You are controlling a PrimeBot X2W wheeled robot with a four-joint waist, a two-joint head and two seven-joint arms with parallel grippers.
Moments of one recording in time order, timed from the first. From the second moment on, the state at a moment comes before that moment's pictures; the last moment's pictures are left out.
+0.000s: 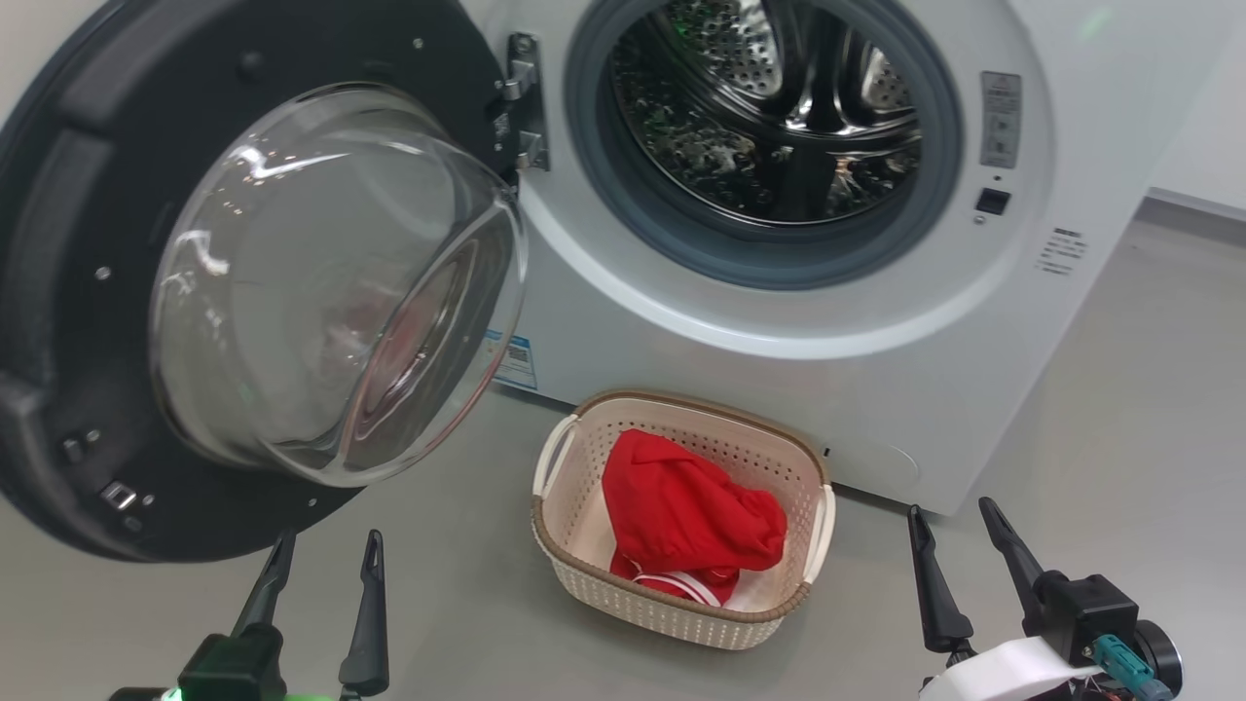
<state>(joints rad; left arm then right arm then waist) 0.21 0.08 -0.17 -0.16 -0.22 0.11 -0.07 0.11 -0.05 0.16 0.17 0.25 0.01 -0.26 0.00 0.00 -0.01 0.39</state>
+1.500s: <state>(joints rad) 0.21 0.07 -0.16 -0.18 -0.32 0.08 -0.08 0.11 -0.05 0.20 0.19 0.25 0.01 -0.26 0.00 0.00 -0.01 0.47</state>
